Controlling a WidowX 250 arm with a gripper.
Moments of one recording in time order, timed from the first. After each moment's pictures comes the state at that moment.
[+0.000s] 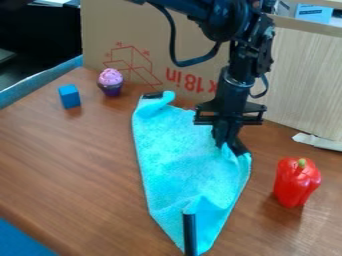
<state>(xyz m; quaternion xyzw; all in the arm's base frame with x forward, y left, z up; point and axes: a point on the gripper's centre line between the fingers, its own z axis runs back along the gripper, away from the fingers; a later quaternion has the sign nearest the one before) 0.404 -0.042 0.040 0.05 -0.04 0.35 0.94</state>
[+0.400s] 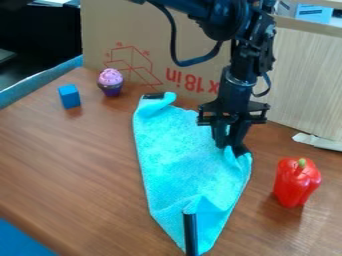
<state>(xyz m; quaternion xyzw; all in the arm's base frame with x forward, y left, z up) 0.406 -0.047 0.042 0.04 -0.04 0.36 0.93</state>
